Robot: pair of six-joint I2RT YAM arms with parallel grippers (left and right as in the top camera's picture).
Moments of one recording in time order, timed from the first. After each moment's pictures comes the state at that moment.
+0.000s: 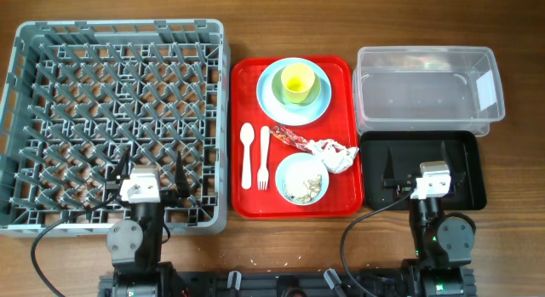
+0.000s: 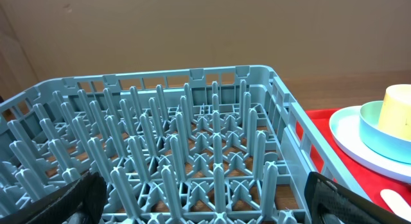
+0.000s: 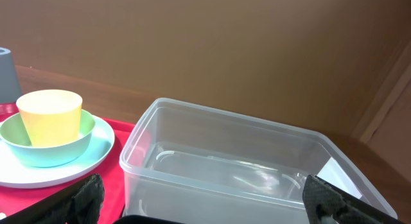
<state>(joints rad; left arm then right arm) 0.07 0.02 0.01 -0.07 0.03 0.07 0.04 0.01 0.01 0.00 0.01 -0.22</state>
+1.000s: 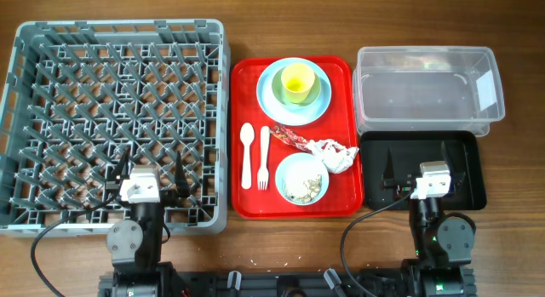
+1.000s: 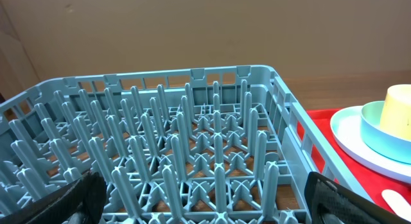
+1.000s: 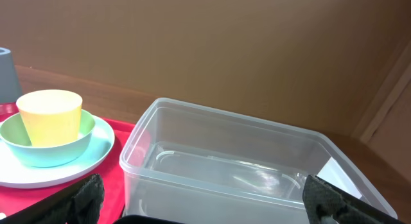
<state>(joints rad) 0.07 0.02 0.01 -0.07 0.03 0.07 0.04 0.01 0.01 0.00 0.01 -0.22</state>
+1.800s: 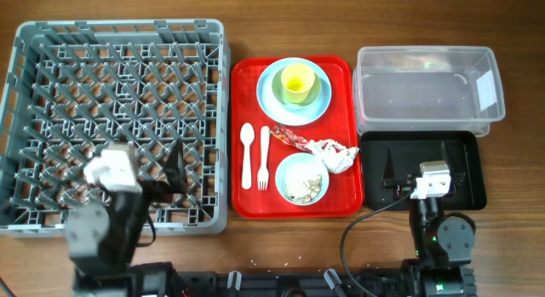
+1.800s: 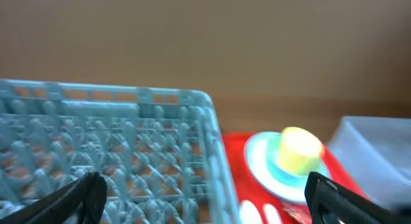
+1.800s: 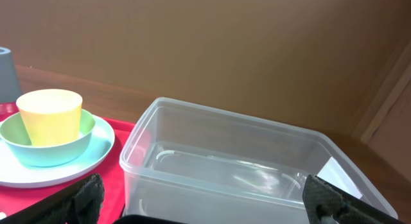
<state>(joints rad) 0.07 0.37 0.58 -0.41 0.23 -0.11 0.04 0.01 0.01 0.00 0.01 -0.22</state>
